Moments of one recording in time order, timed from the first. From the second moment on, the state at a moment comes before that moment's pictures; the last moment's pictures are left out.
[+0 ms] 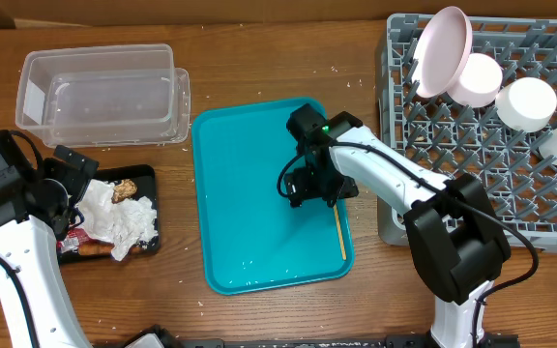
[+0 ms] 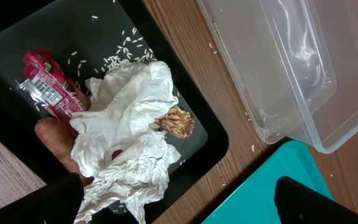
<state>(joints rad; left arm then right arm) 0.53 1.30 1.15 -0.93 0.12 -0.66 0.58 2.02 1.47 -1.03 -0.12 0.37</state>
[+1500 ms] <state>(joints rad) 0.53 1.30 1.15 -0.93 0.12 -0.66 0.51 2.11 1.68 -1.13 -0.09 0.42</state>
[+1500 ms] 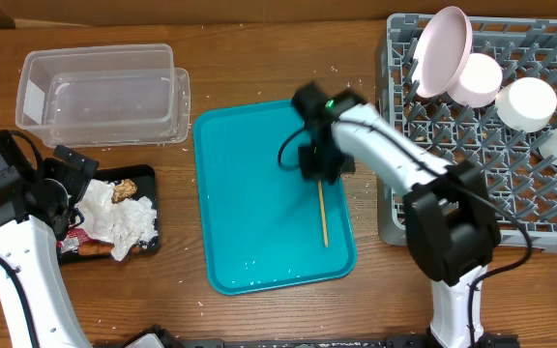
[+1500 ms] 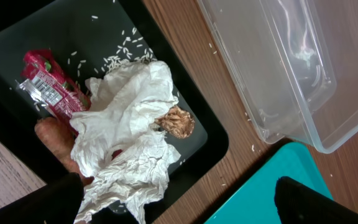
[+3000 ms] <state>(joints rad) 0.53 1.30 1.15 -0.93 0.12 -0.66 0.05 2.11 1.93 -0.97 0.06 0.16</state>
